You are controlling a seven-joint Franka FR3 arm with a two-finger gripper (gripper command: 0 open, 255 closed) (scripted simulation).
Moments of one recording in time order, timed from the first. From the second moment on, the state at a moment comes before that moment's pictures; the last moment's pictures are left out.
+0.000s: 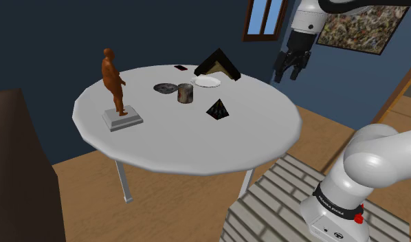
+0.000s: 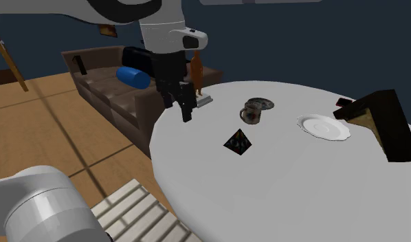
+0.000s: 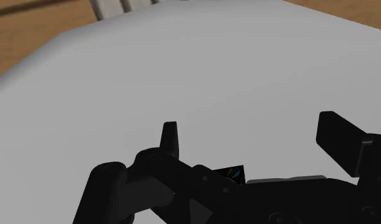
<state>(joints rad) -0.01 -0.81 -0.07 -2.38 -0.07 1.63 0.15</state>
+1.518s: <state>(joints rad) 0.06 -0.26 -0.19 -2.55 -0.02 2.72 0.05</state>
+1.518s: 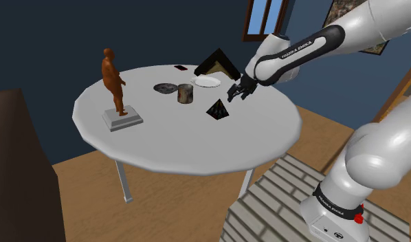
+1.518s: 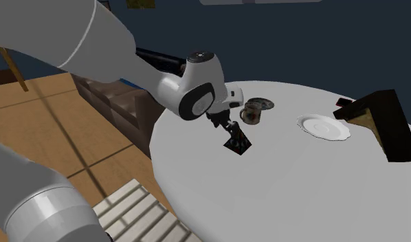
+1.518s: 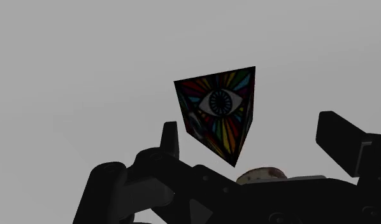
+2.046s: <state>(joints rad) 0.14 0.04 -0.24 -2.40 0.29 2.98 -0.20</state>
